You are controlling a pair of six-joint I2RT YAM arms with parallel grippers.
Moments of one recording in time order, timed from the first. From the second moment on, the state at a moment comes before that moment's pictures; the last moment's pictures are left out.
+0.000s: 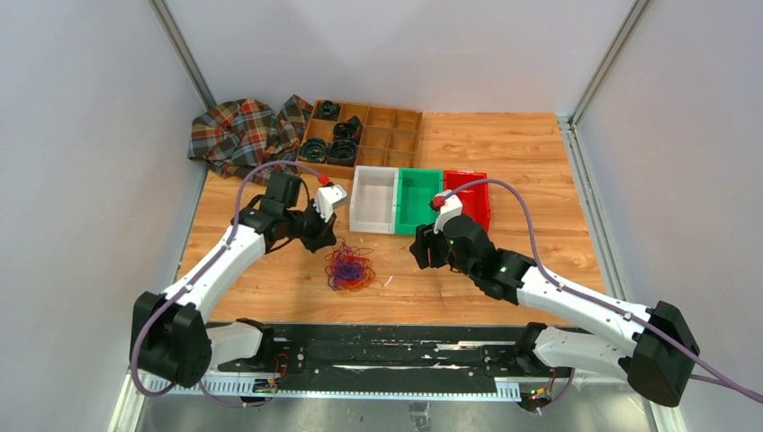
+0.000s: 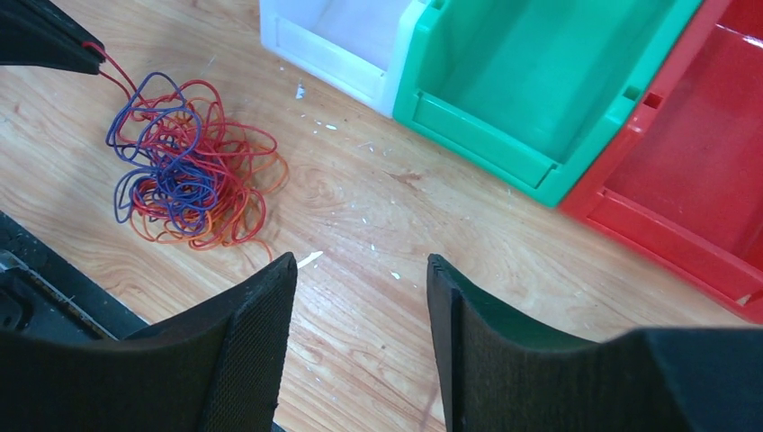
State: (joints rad) left arm -0.31 1.22 0.84 -0.53 0.54 0.41; right arm 0.89 1.05 0.66 -0.14 0.22 0.34
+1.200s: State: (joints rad) left arm -0.32 0.99 1.20 -0.89 0.70 0.17; right arm 1.09 1.51 0.96 0.28 0.16 0.34
